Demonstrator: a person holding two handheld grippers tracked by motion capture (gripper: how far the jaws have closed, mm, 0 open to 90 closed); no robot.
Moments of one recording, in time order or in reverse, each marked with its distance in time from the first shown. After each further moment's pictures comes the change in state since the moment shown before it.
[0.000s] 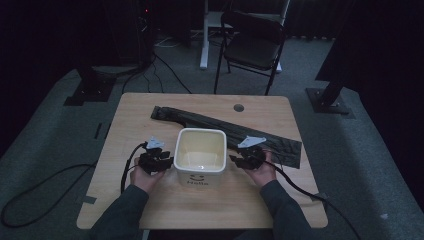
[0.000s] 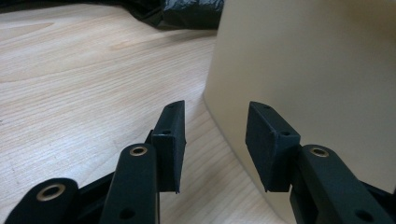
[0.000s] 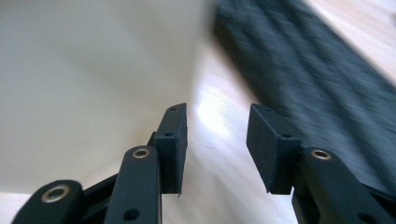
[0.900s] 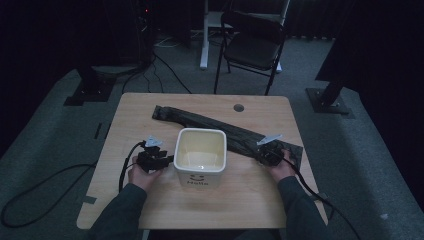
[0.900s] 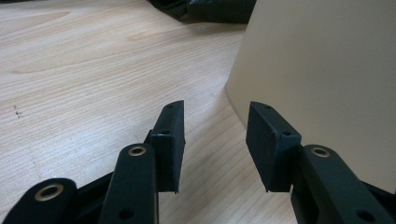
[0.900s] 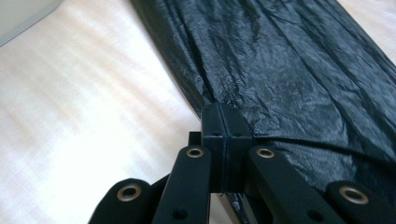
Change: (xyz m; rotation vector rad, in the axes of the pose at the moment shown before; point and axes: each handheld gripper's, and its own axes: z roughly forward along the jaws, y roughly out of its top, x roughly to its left) left arm 0.011 -0.002 0.004 0.019 0.022 0.000; right arm -0.063 -0.043 0.000 0.181 -0.027 0.075
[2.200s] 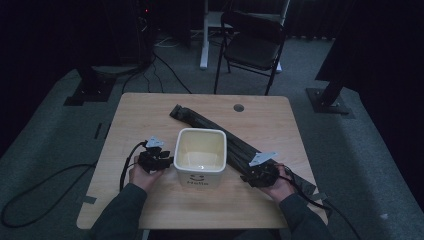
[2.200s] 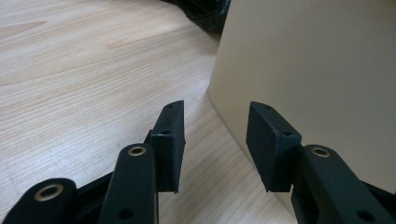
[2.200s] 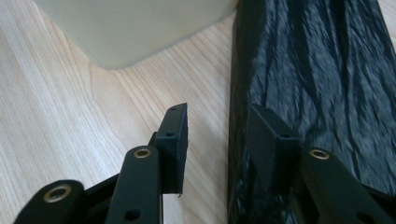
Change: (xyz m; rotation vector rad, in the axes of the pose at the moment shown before) left arm -0.003 0.002 0.001 -0.002 -0.054 0.042; right arm 0.072 -0.014 -0.037 -0.056 0.170 -0.171
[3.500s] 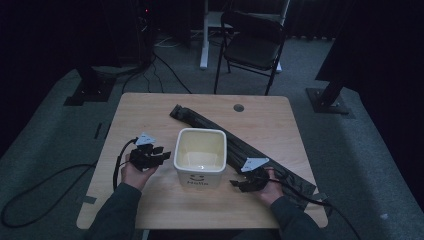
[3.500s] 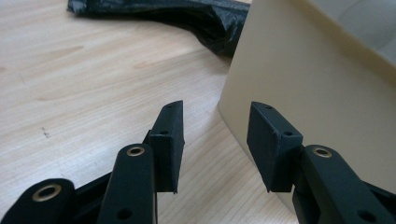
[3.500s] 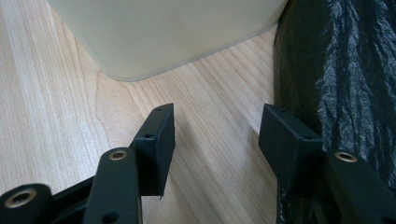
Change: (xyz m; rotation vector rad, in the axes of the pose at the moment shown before) left arm 0.008 0.005 -0.030 -0.069 0.023 -0.004; right arm 0.010 -0.010 0.038 -0.105 0.059 -0.057
